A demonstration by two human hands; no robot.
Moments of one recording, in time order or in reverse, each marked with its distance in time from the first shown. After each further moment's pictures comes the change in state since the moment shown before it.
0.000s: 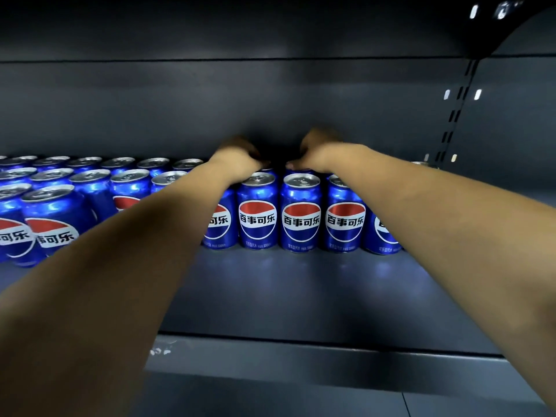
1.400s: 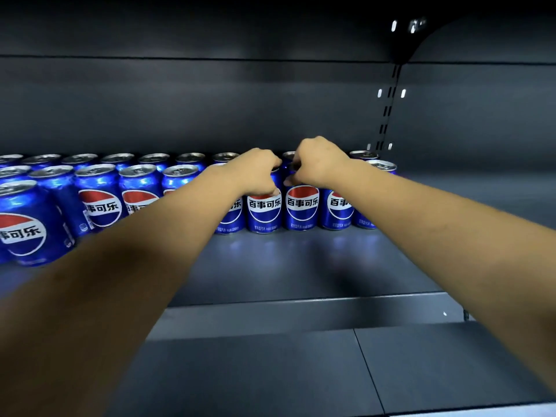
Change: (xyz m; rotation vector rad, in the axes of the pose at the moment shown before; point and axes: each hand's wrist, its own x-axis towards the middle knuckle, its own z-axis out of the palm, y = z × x) left_hand -0.046 0.068 0.022 0.276 -0.137 0.371; right_hand -0.091 0.017 -0.017 -0.189 0.039 0.033
